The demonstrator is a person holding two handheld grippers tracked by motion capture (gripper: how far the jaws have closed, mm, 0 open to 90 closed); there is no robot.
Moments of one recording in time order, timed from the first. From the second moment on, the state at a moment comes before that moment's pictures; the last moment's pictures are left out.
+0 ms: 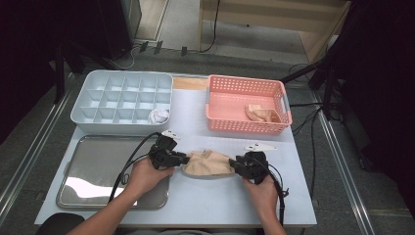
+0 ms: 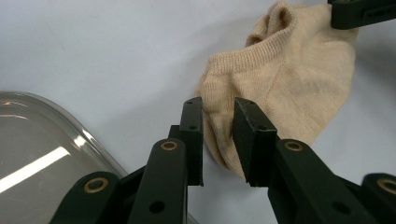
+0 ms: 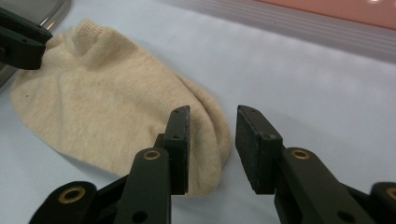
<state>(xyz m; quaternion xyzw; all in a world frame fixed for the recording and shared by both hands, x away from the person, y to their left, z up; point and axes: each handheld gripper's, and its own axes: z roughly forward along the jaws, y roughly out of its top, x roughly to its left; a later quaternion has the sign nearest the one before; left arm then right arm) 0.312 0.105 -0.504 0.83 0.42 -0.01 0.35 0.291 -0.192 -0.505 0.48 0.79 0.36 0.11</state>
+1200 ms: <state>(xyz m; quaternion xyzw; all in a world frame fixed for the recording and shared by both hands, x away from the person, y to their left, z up) 0.329 0.109 -0.502 0.83 0.43 0.01 0.36 0.309 -0.199 -0.502 0.49 0.79 0.34 0.12</state>
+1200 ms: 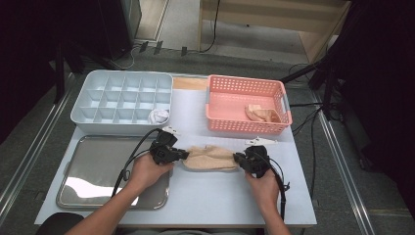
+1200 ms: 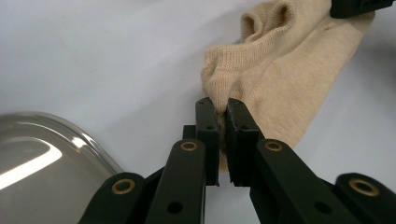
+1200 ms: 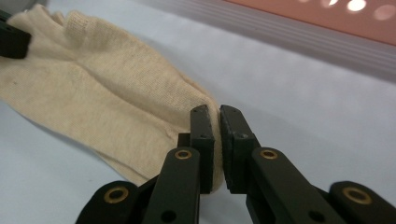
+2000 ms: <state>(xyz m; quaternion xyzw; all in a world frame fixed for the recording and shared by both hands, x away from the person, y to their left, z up) 0.339 0.102 -0.503 0.82 0.43 0.00 0.38 0.317 -0.200 -0.506 0.49 0.78 0.38 0.12</state>
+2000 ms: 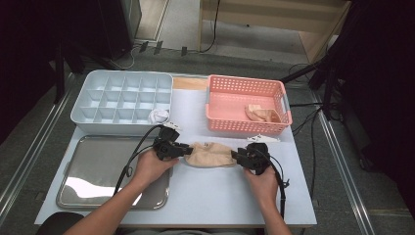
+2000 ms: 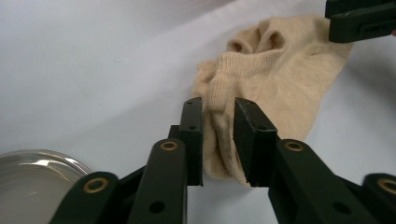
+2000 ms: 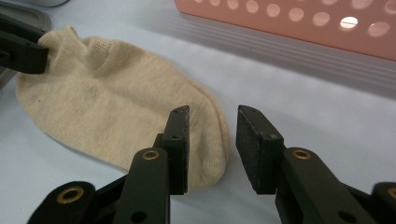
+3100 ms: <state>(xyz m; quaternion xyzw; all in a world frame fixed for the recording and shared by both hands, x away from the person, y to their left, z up) 0.327 0.071 -0.478 0.84 0.37 0.01 0.40 0.316 -0.190 -0.517 0.50 0.78 0.36 0.11</state>
